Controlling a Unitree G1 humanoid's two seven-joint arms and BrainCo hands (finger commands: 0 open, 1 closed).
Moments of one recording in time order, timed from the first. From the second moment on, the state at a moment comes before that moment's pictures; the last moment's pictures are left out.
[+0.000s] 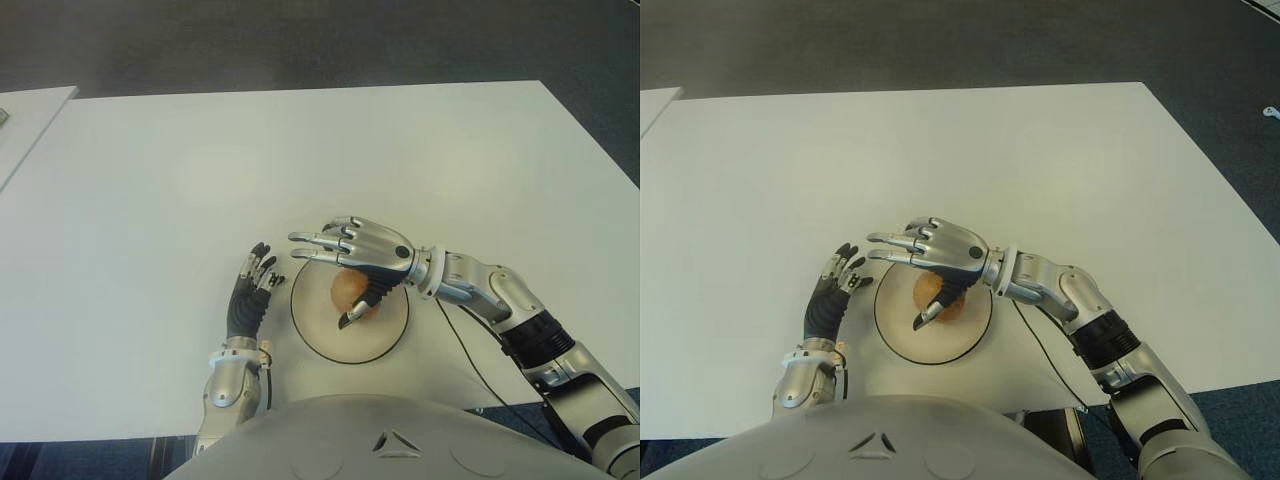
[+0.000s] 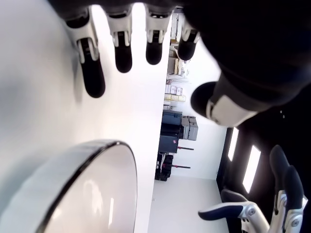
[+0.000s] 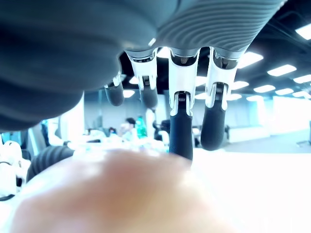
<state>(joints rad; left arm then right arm) 0.61 -0.09 -0.14 -0.26 -0.04 -0.07 0.01 -0.25 -0.55 0.47 0.00 -0.91 -0.80 -0.06</state>
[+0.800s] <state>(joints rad) 0.61 -0.08 -0.14 -0.23 -0.05 -0.12 0.01 -0.25 -0.53 0.46 0.01 -0.82 -0.75 0.03</state>
